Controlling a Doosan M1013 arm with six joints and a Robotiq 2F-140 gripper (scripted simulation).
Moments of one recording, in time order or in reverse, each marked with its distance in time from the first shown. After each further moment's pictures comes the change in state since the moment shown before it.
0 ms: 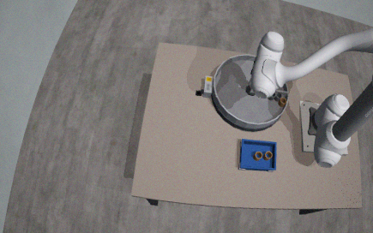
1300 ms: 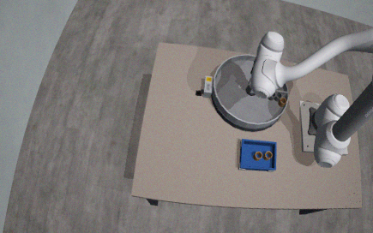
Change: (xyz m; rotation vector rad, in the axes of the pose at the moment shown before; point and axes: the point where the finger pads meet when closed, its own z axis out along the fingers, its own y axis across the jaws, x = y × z) arm 0.000 0.000 0.000 0.000 0.000 0.000
